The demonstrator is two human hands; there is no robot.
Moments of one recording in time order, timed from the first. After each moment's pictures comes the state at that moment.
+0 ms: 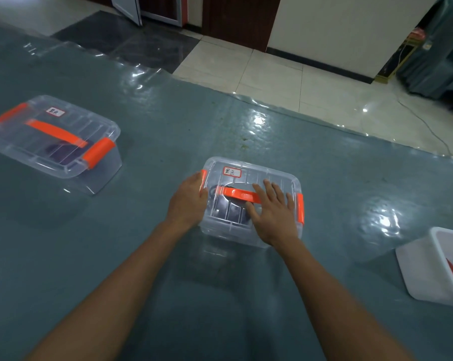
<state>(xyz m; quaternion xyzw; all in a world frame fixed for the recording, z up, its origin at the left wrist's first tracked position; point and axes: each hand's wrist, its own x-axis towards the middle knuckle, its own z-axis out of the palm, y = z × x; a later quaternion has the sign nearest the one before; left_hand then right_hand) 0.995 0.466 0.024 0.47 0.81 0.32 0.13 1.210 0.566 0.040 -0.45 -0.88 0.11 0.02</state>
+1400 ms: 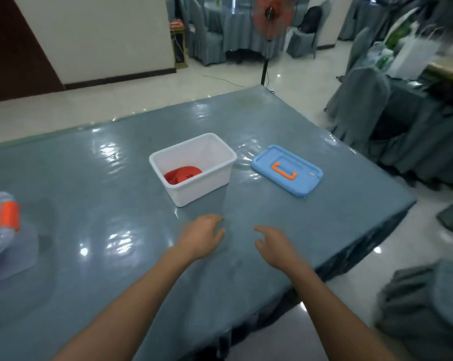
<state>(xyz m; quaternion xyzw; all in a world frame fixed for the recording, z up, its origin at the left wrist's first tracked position) 1.678 0.479 0.068 0.81 0.53 0.06 0.23 1.901 0.425 0.034 -0.73 -0.62 0.26 0.09</state>
